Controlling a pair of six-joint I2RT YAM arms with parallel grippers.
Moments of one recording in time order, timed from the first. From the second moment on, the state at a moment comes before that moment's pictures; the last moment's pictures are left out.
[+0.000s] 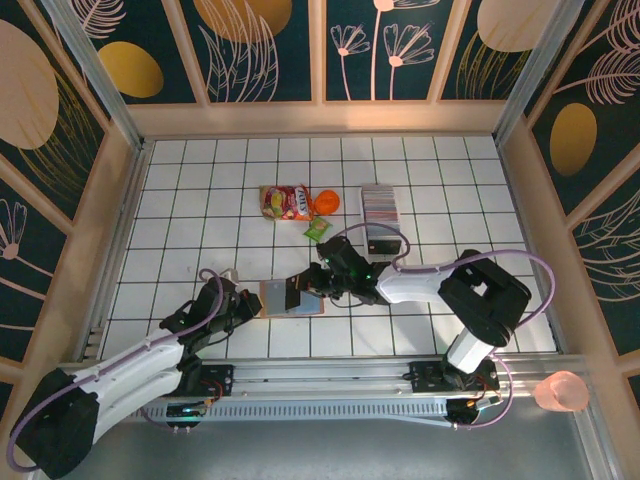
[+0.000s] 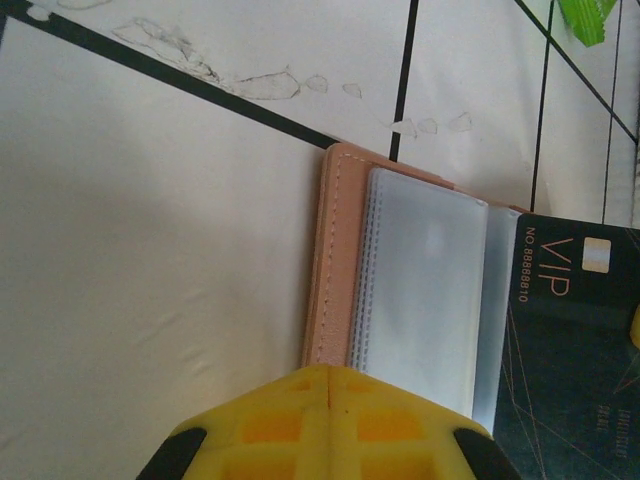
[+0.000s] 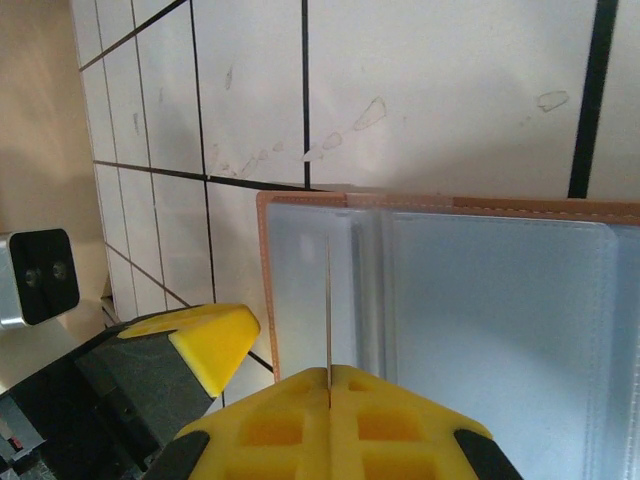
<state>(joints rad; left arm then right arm) -0.61 0.81 0.12 -0.07 0.10 -1.02 0.95 1.64 0.73 0.21 -0.30 1.12</state>
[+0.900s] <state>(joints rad) -0.61 0.86 0.11 -0.05 0.10 -1.02 0.97 1.70 0.73 0.24 -0.29 1.12</state>
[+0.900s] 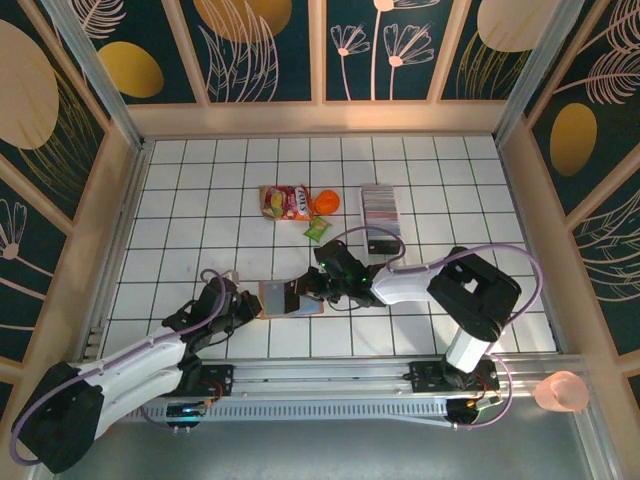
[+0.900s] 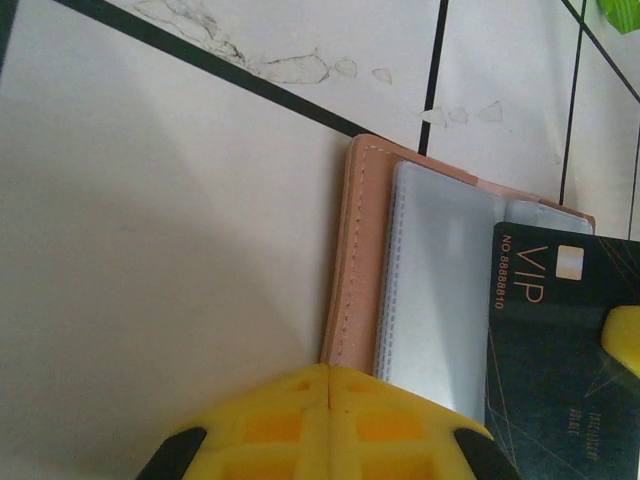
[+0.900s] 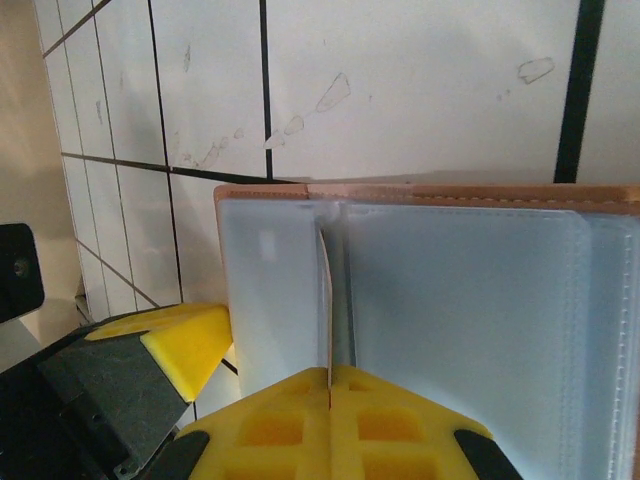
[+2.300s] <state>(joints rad) -0.61 0.86 0.10 -0.03 0.10 -1.02 0.98 1.80 0.79 0.34 -0.35 1.12</state>
